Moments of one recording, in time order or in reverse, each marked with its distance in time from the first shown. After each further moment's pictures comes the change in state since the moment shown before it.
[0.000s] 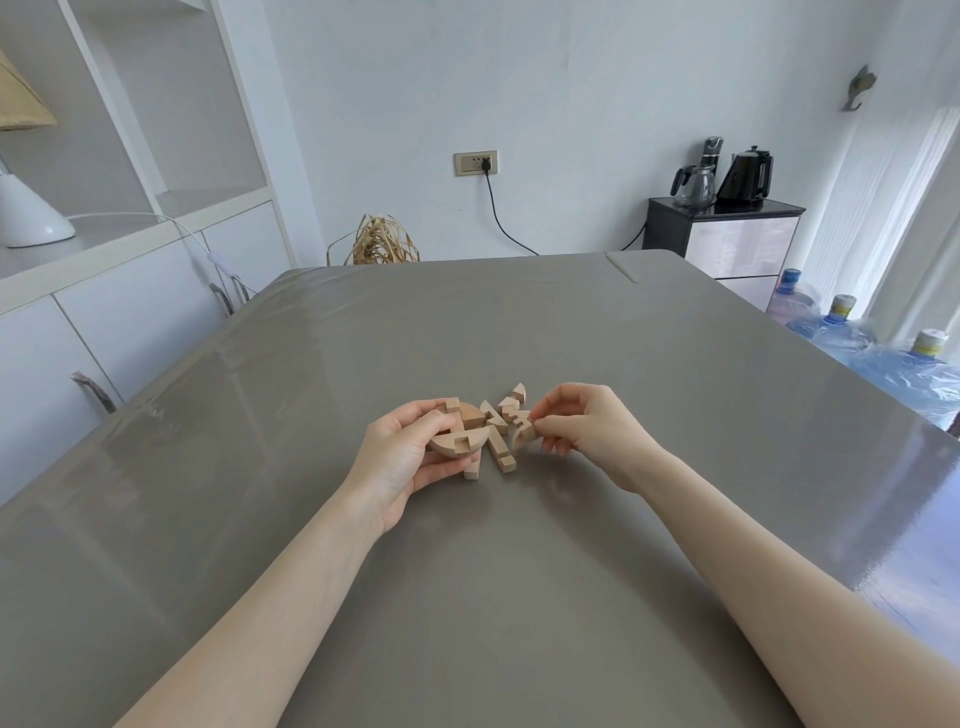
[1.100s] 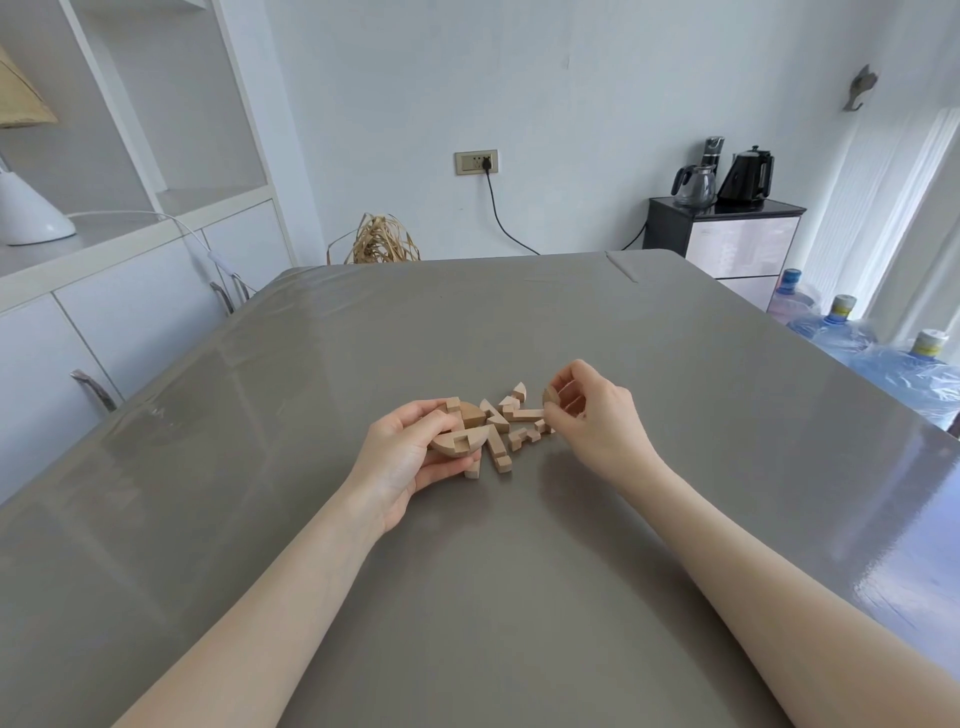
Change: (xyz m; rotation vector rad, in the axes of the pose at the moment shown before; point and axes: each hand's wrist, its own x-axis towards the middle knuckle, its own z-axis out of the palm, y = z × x) left_hand 0.001 -0.001 0.000 -0.004 -0.001 -0.009; right_hand 0.003 0.009 0.003 -0.361 0.236 -0.260
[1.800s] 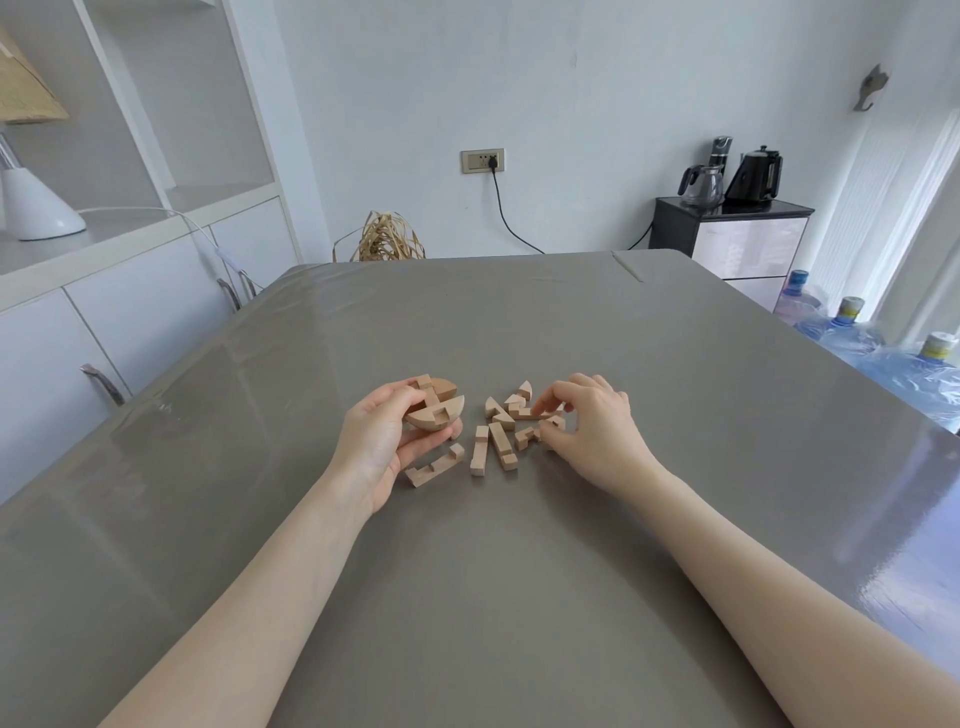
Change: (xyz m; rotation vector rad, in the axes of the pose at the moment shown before) left_hand 0.003 0.014 -0.011 -0.137 0.111 0.061; right_hand -0.002 0.001 0.007 -0.290 -0.052 -0.151
